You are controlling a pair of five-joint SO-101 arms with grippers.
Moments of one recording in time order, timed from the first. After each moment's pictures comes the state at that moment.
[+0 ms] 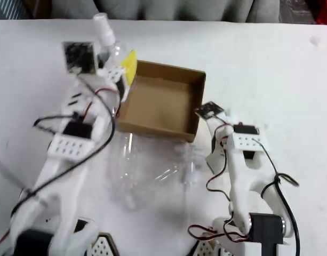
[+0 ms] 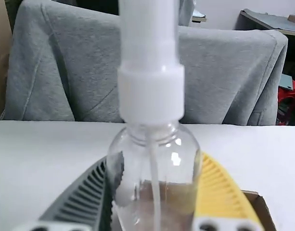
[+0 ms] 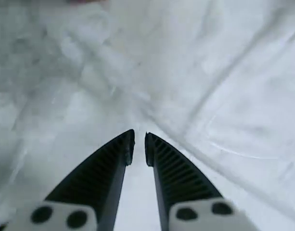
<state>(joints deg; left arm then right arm) 5.8 -23.4 42.5 3.1 10.3 0.2 -15.2 49.1 59.8 31.9</state>
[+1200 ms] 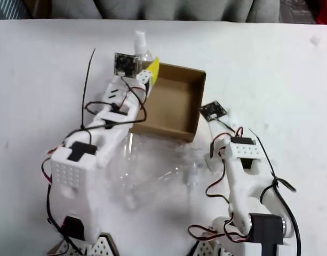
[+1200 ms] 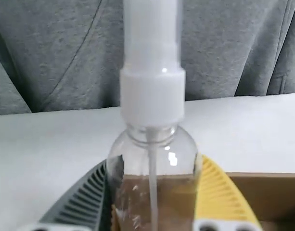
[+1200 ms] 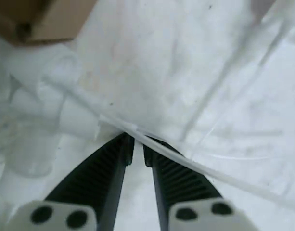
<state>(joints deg) 8.7 33.9 19.3 -32.7 5.1 0.3 -15.3 55.6 45.6 29.4</state>
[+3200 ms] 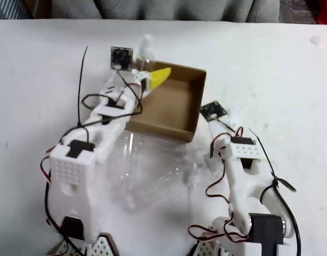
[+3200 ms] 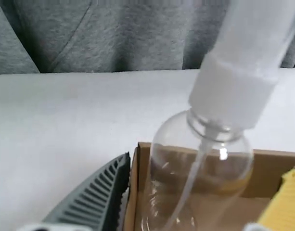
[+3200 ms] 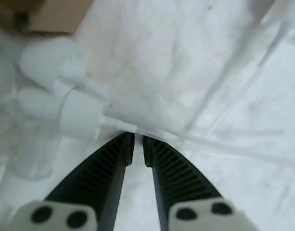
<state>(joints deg) 6.5 36.2 13.5 -20.0 7.2 0.2 -15.3 55.6 45.2 29.4</state>
